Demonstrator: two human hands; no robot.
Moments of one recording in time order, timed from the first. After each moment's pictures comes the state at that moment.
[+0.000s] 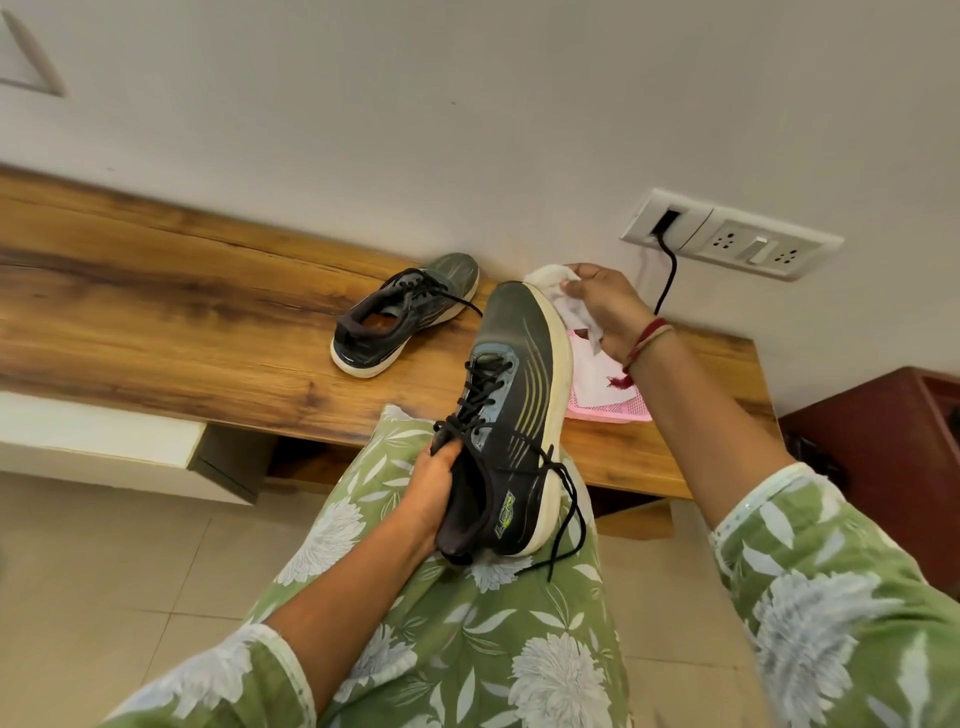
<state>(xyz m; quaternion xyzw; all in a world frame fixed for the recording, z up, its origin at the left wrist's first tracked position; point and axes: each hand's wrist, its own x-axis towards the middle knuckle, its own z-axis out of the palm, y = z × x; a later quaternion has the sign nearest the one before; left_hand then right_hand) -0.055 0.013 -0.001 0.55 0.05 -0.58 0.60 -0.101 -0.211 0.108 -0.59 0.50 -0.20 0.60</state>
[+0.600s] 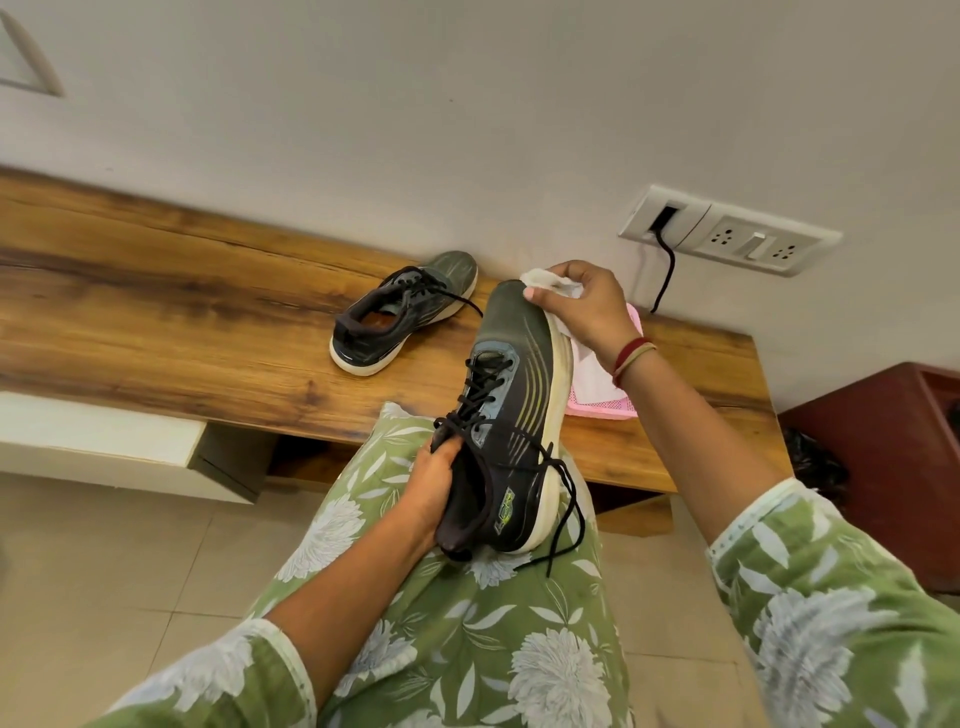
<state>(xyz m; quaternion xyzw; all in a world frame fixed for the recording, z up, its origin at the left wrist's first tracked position) -0.056 0.012 0.004 0.56 0.06 -0.58 0.60 -0.103 -0.191 0.101 -0.76 0.45 -0.22 0.42</state>
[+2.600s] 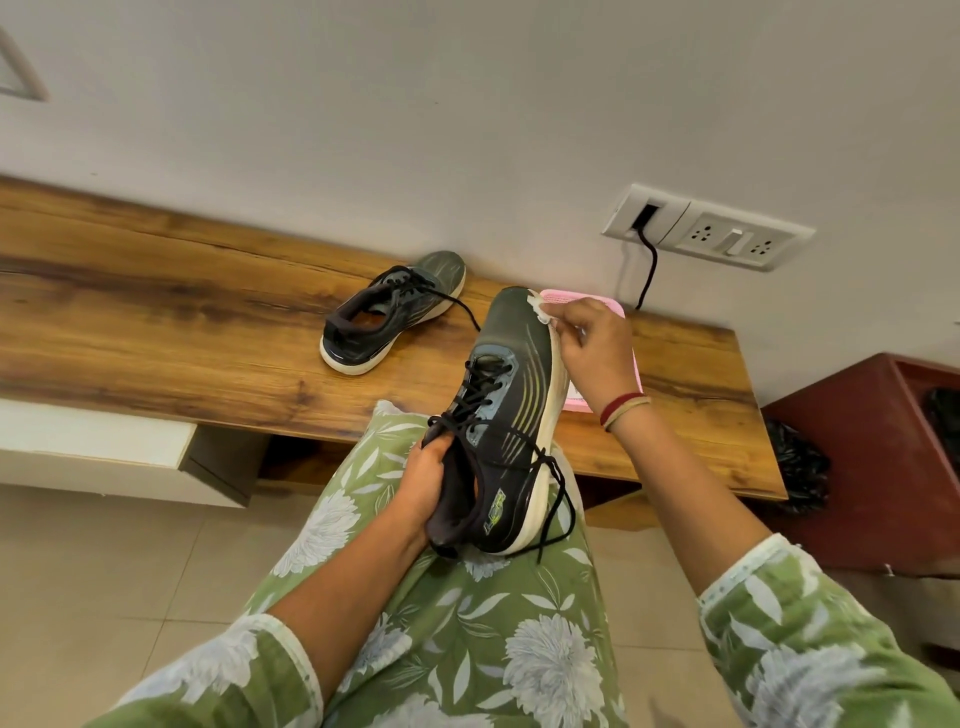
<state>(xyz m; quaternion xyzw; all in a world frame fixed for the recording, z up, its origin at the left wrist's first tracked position) -0.059 0.010 -0.003 0.56 0.04 -0.55 0.61 -0.145 -0.155 0.088 -0.84 0.41 -0.27 0.22</state>
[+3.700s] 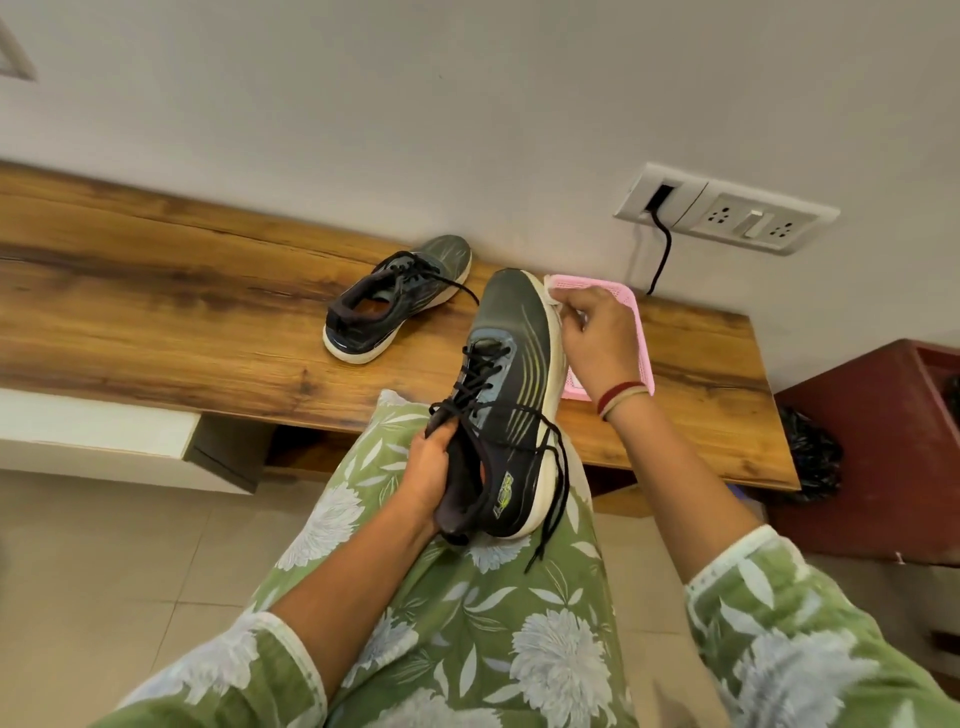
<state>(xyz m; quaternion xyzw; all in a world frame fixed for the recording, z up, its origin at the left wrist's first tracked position) -0.059 0.008 0.004 0.56 0.08 -0.55 0.62 -0.136 -0.153 0.083 -0.82 0.47 -0.23 0.24</state>
